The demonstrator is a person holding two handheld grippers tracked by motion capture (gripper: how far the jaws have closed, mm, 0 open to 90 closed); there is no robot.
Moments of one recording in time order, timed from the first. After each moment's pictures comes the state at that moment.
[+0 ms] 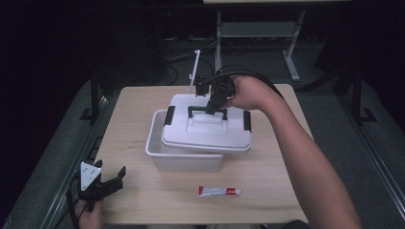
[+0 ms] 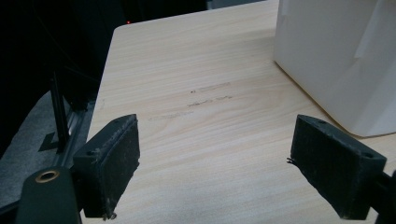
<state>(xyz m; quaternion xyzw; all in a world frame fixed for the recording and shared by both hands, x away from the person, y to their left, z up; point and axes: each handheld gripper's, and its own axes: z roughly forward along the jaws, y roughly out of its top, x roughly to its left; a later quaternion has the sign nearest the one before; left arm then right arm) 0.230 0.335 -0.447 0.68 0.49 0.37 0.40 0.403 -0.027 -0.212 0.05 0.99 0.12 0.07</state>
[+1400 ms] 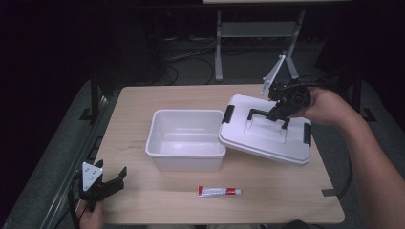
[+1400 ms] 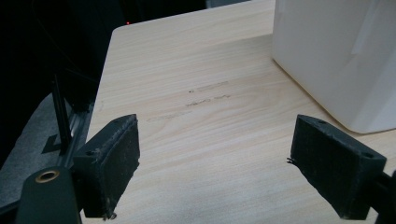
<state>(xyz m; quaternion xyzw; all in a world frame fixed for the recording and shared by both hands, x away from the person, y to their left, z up) 0.230 0.332 -0.446 0.69 0.48 0.37 0.39 0.378 -0.187 -0.225 0.16 0.98 0.12 0.08</state>
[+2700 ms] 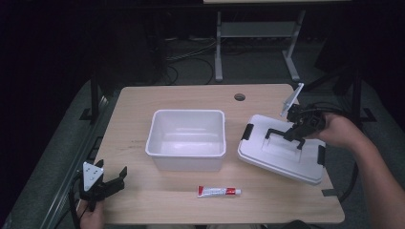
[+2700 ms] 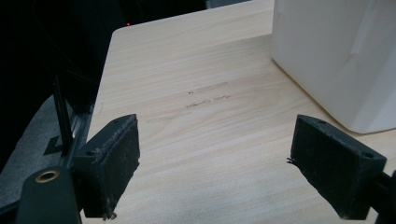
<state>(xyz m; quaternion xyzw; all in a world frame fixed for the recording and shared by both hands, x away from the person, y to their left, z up) 0.230 0.330 -0.446 0.69 0.48 0.38 0.39 0.373 -0.245 -0.302 0.21 0.97 0.12 0.04</state>
